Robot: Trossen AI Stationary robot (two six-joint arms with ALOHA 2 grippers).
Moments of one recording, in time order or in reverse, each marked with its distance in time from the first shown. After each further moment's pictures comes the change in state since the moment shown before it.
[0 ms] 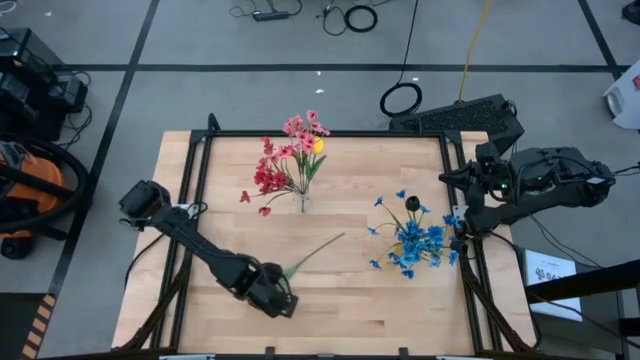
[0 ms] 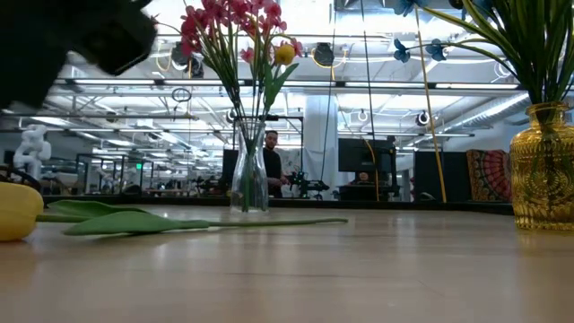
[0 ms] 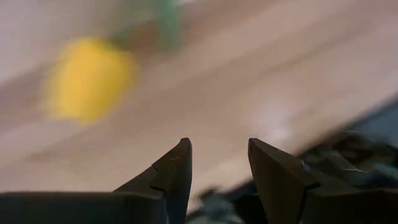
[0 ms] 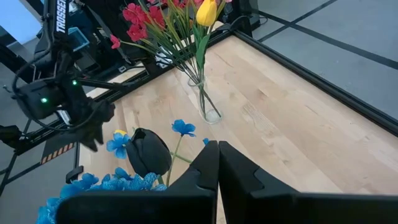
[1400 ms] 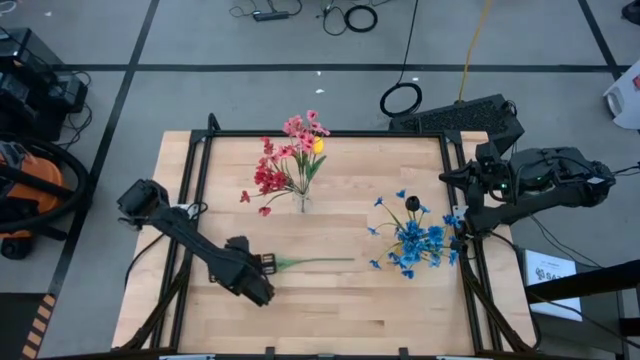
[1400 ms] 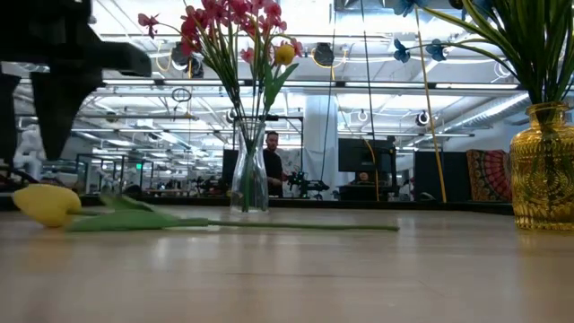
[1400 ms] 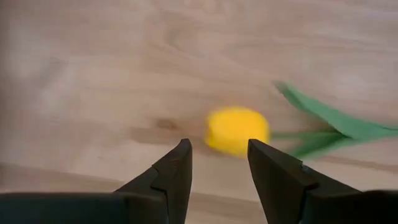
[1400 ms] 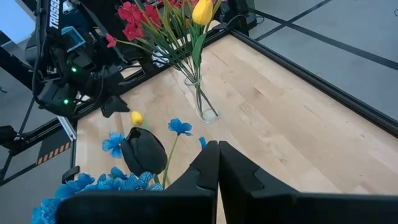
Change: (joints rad) left arm 0.007 -0.014 0.013 -0.627 -0.243 -0.513; right arm 0.000 0.000 0.000 -0.011 0.010 0.008
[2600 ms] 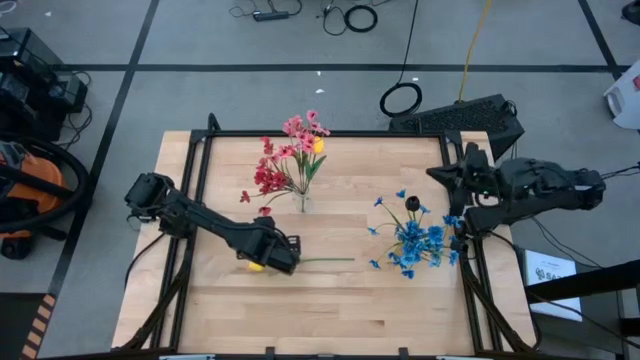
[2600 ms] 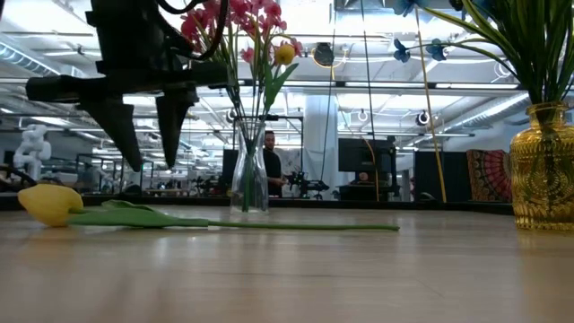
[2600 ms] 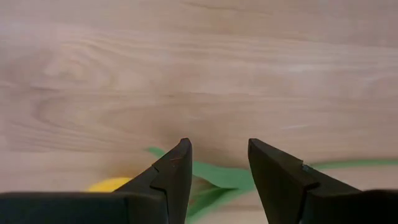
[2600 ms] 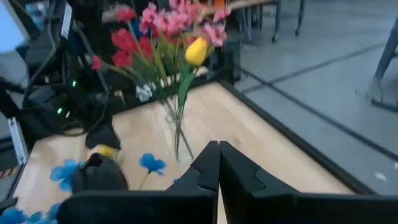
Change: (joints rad) left arm 0.233 0.006 0.000 0.223 -0.104 0.356; right arm -0.011 -0.116 -0.268 0.365 0.142 -0.279
